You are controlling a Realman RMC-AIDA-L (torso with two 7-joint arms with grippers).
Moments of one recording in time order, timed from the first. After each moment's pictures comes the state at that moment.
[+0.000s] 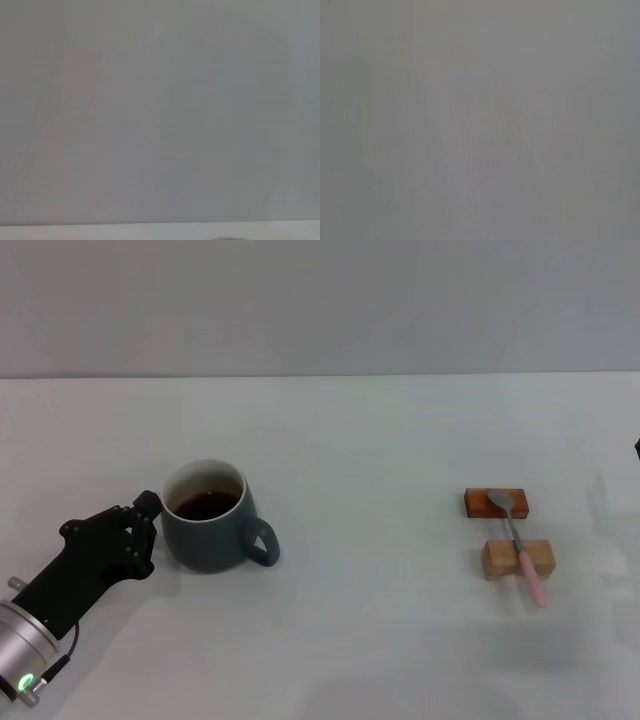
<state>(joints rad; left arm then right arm) -0.27 -2.08 1.53 0.17 0.45 1.29 -0.62 0.08 2.07 0.97 0.75 -2.26 -1.00 -0.29</state>
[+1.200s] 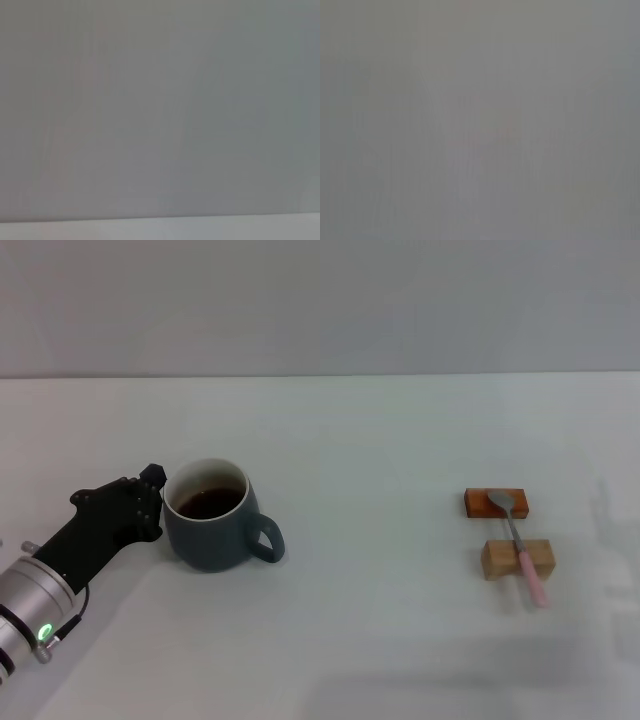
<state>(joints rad) -0.36 -2.08 1.52 0.19 0.42 1.12 -0.64 0.02 2.08 0.98 0.82 -2.30 -1.00 -0.34</state>
